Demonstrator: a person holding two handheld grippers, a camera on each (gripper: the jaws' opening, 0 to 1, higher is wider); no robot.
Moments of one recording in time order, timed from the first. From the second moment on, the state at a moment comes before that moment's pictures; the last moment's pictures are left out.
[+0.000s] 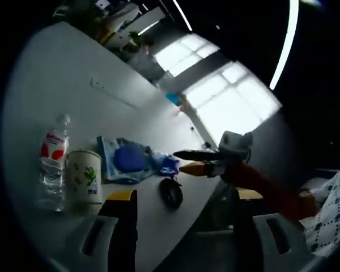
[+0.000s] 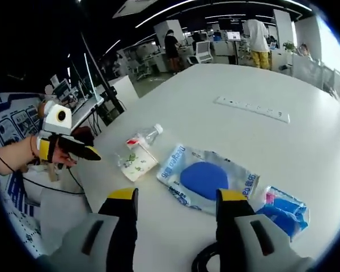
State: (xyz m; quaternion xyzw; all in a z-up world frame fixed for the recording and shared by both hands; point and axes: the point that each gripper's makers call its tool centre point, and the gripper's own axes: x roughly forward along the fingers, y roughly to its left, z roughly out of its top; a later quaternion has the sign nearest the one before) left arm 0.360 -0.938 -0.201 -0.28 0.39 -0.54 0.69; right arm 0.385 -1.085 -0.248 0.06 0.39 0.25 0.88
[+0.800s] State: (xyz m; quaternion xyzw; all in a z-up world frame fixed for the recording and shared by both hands) left arm 0.362 -0.882 -0.205 -0.17 0.36 -0.56 0.72; right arm 0.391 -1.041 -0.235 0.07 0.38 0.26 0.88
